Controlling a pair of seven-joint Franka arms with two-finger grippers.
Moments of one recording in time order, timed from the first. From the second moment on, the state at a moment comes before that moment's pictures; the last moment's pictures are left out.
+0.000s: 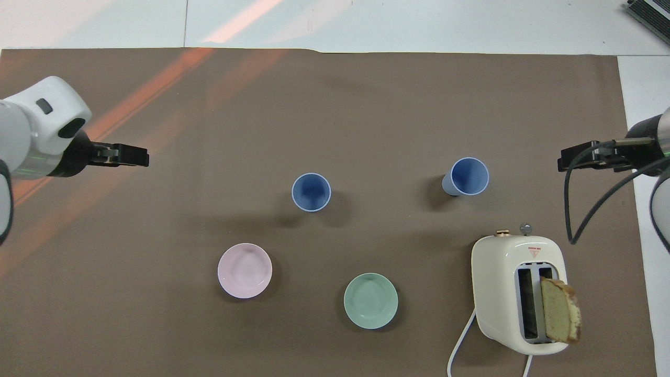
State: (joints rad) left arm -0.16 -0.02 0.06 -1.82 -0.10 1.94 0.04; right arm -0.01 0.02 -0.01 -1.64 0.01 1.69 -0.01
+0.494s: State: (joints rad) left arm -0.04 0.02 0.06 -1.65 -0.04 1.82 0.20; right arm -0.01 0.02 -0.01 -1.64 0.02 1.69 -0.01
